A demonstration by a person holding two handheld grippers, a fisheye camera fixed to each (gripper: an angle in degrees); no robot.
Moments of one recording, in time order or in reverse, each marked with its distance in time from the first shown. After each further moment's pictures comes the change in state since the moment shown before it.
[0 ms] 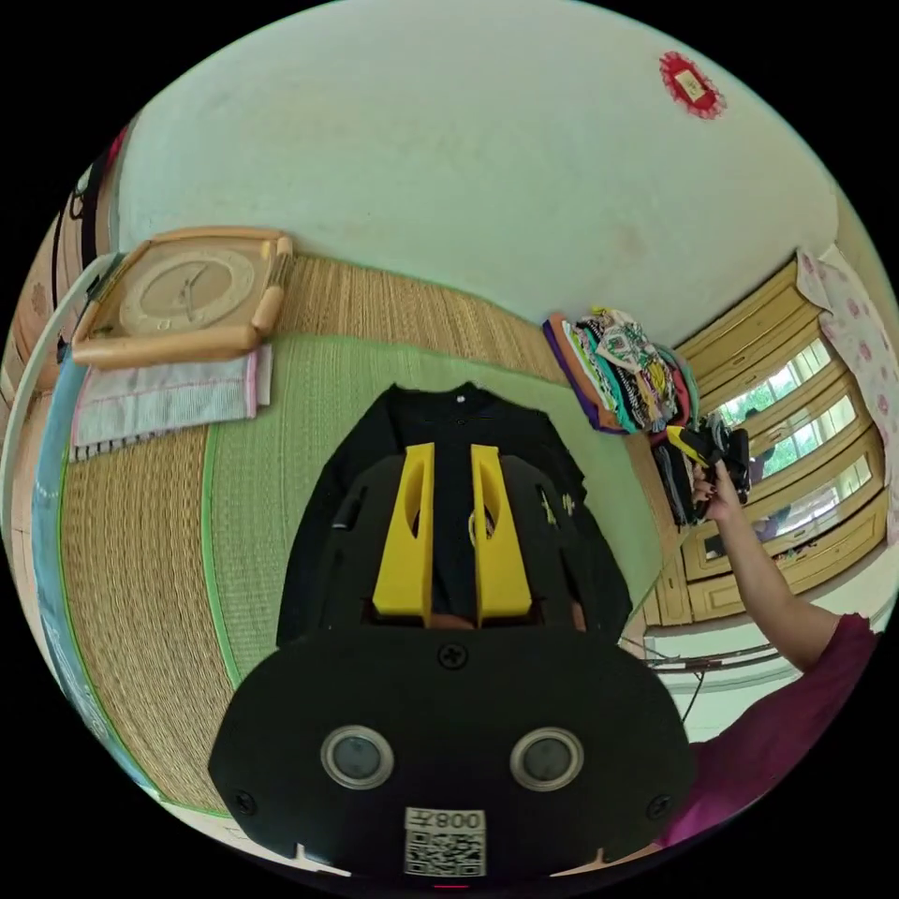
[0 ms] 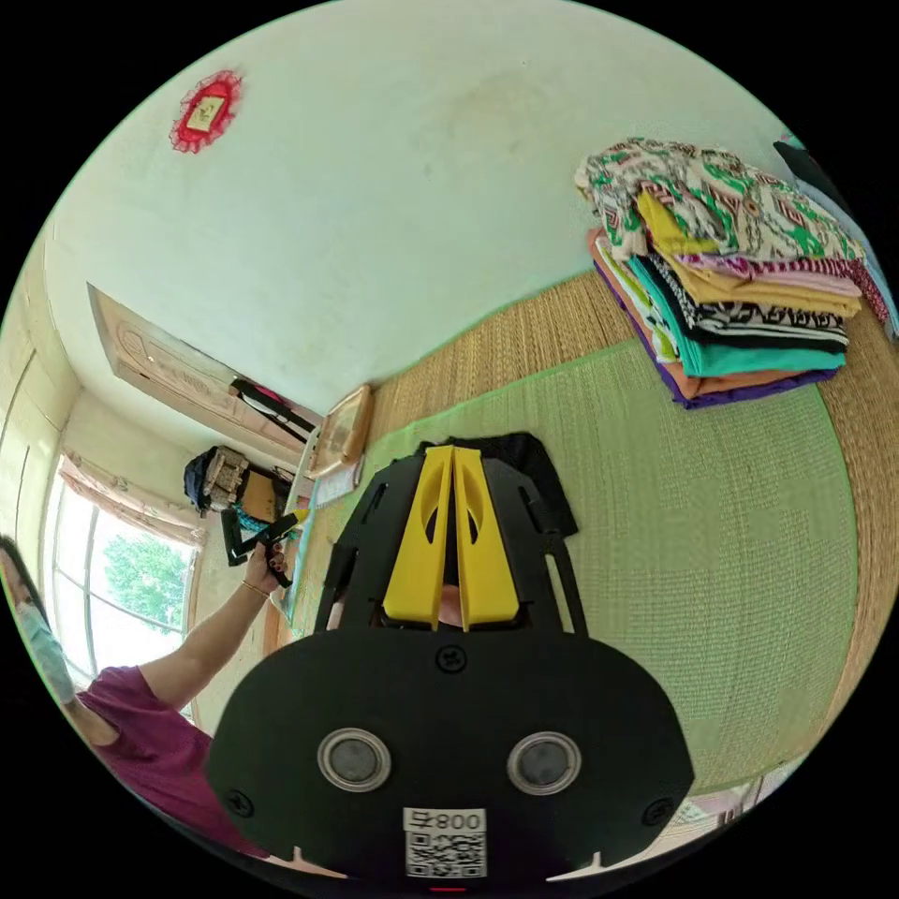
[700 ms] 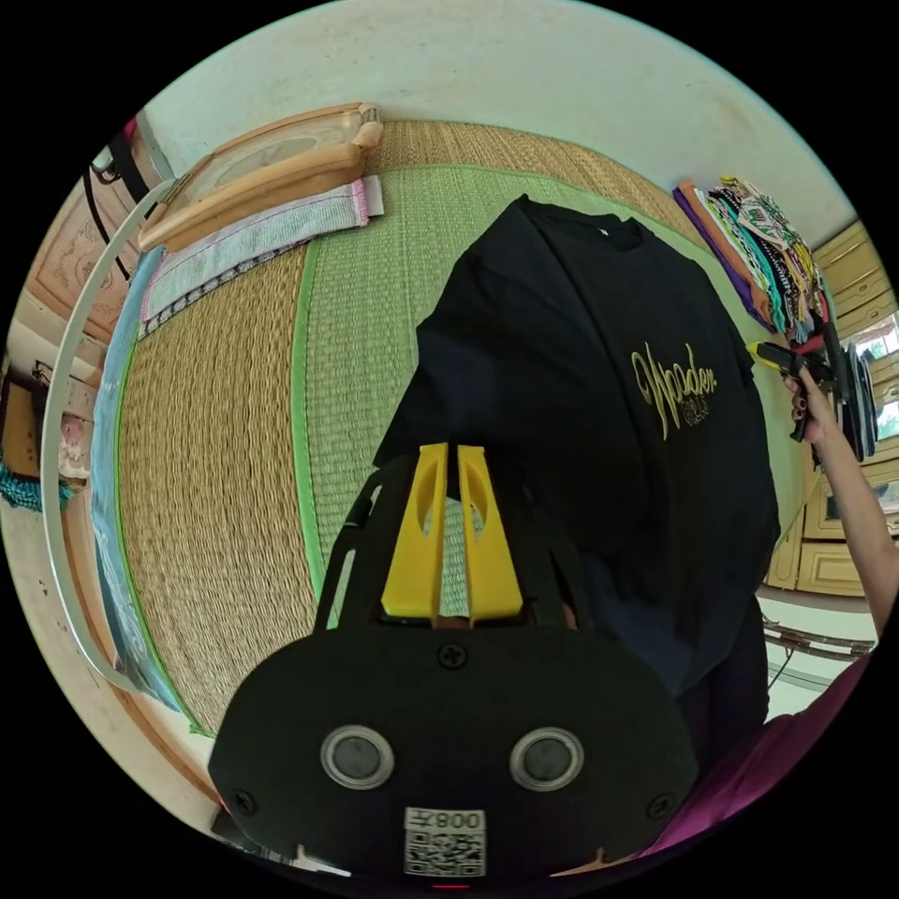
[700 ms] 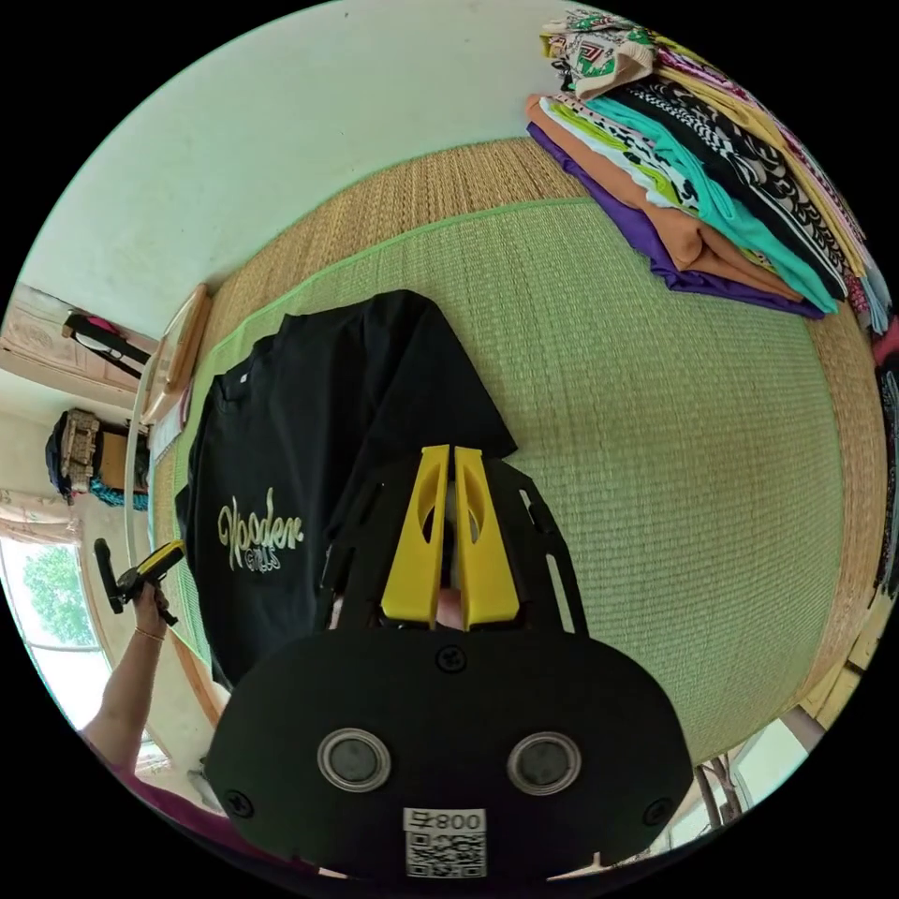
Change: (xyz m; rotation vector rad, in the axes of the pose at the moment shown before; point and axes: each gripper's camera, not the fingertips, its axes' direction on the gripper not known) left arm -0.117 0.127 0.186 -0.272 -0.396 -0.012; right arm -0.017 0.037 0.246 -0.238 0.470 0.048
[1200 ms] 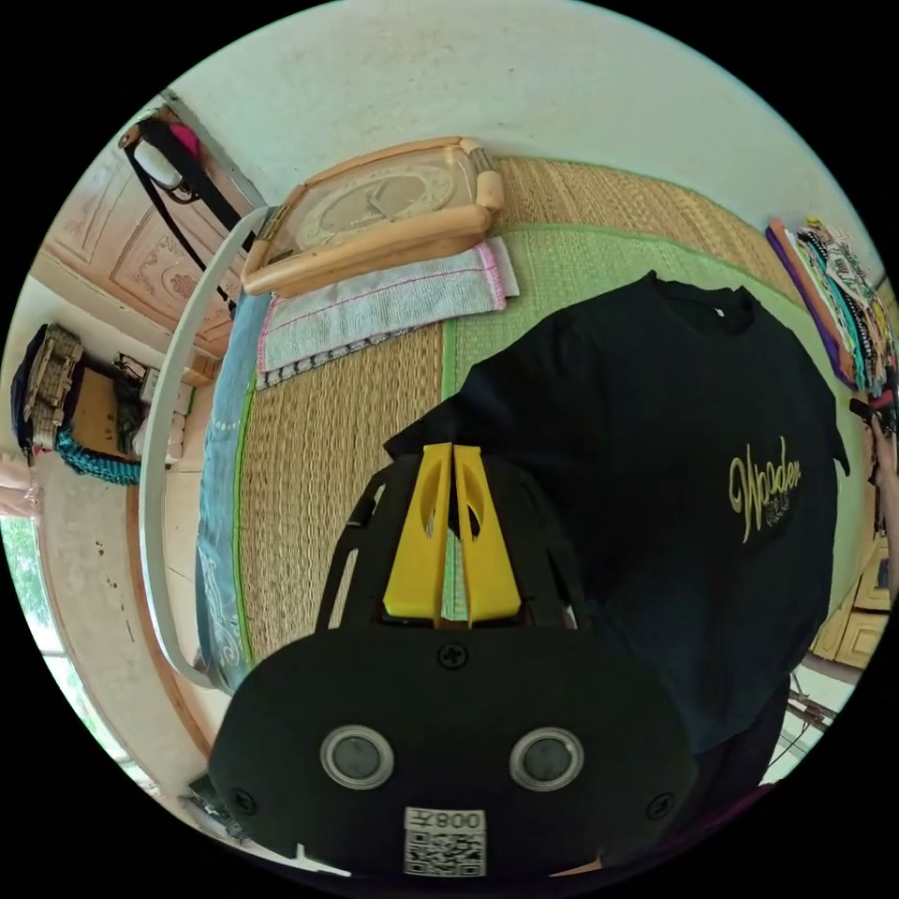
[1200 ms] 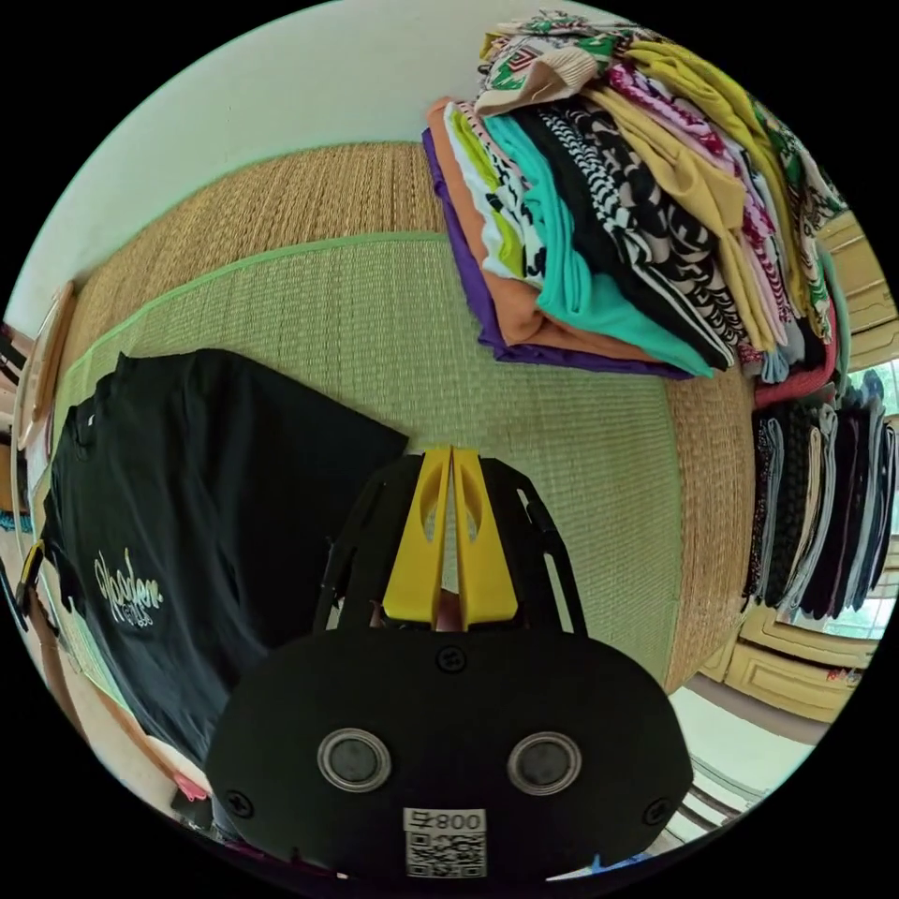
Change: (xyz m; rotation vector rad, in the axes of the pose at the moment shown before) left arm -0.044 0.005 0.007 0.071 -0.257 -0.102; right arm 0.003 -0.028 -0.016 0.025 0.354 0.010
